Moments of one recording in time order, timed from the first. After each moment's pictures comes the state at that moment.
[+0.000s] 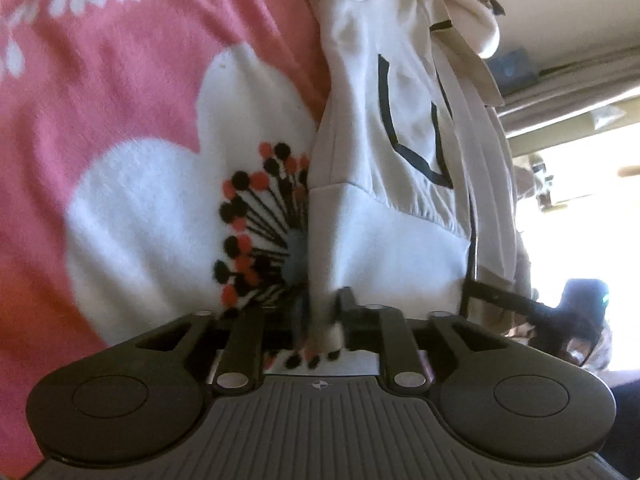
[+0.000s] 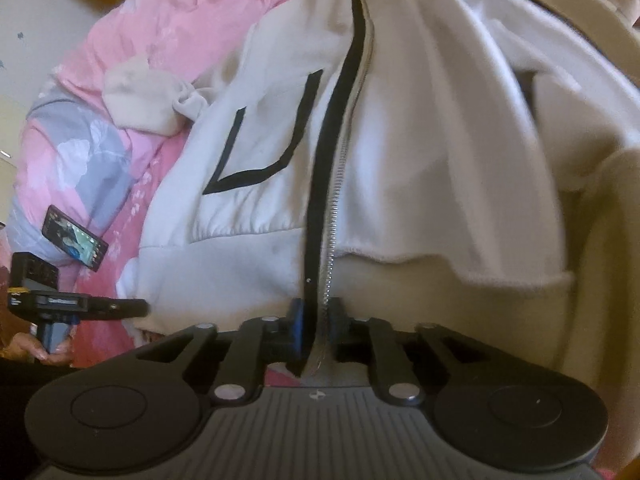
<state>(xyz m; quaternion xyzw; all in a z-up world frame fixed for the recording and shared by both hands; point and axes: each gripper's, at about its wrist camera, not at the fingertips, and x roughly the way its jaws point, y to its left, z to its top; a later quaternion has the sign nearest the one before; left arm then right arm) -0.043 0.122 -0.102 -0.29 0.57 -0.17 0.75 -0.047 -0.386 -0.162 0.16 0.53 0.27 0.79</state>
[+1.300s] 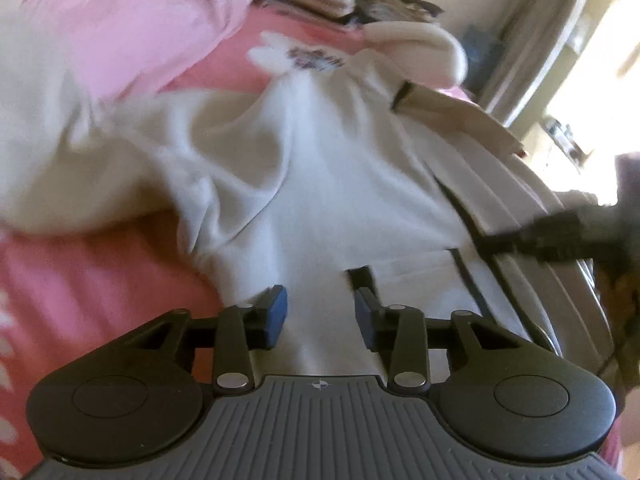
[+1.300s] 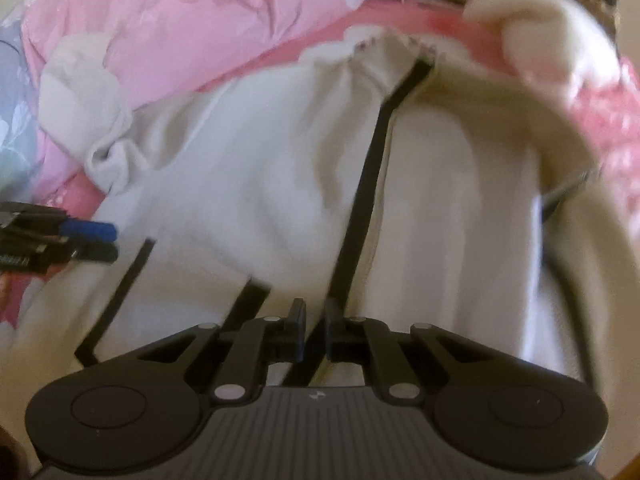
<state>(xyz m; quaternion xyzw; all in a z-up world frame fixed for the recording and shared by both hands) 0.125 0.053 -0.084 -0.07 0.42 -0.22 0.88 0.130 -0.302 -0.147 -0.07 0.46 0.26 0.84</state>
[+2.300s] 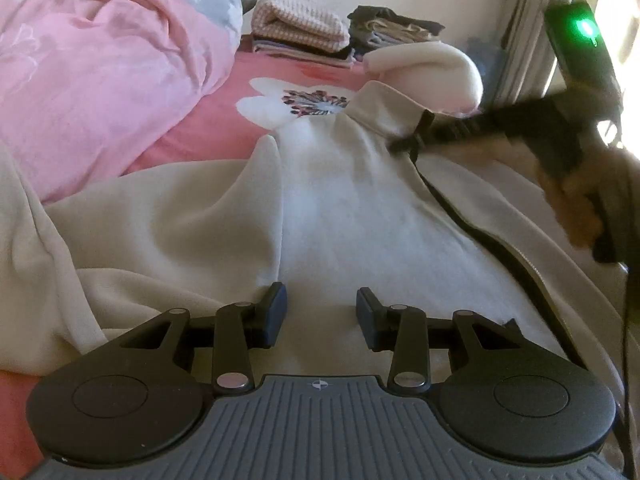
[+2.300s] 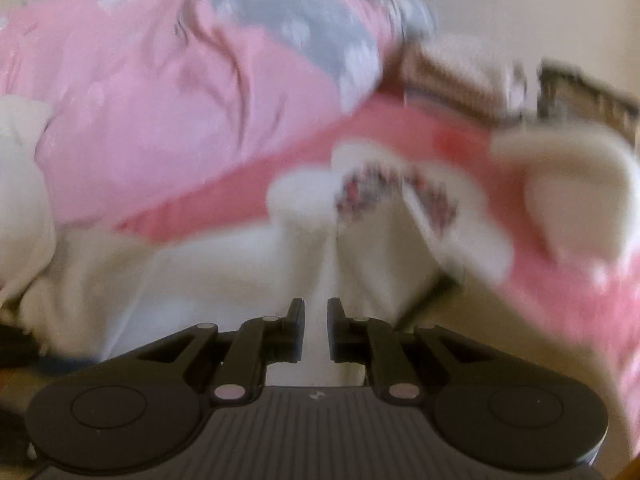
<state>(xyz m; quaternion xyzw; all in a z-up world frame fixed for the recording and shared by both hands) 0.173 0.019 -0.107 -0.04 0.36 -0.18 0.91 0.252 -0.227 -0.141 -0.11 0.33 0.25 0.90</state>
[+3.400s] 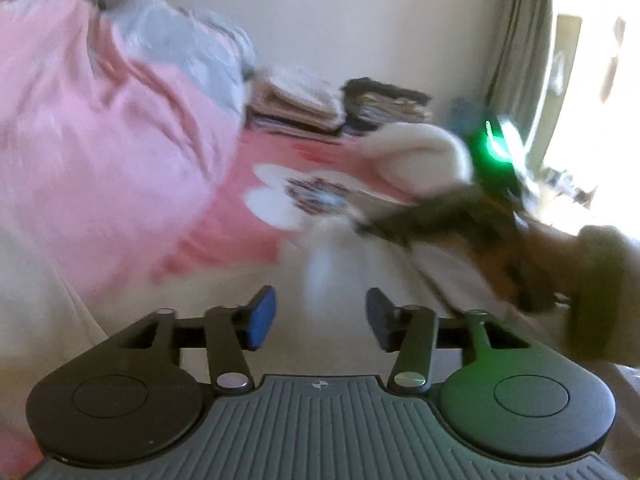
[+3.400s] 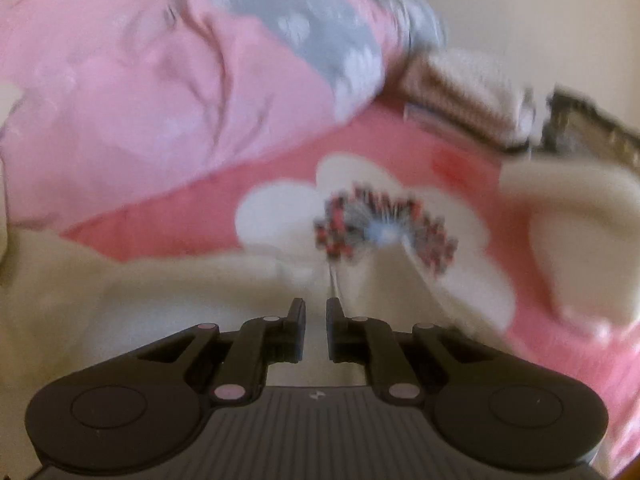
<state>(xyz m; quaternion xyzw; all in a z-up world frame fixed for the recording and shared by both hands) 0.205 0.046 -0.052 -0.02 0.29 -0.16 0.94 0.290 -0.221 -0.174 -0.13 0.36 0.24 0.89</state>
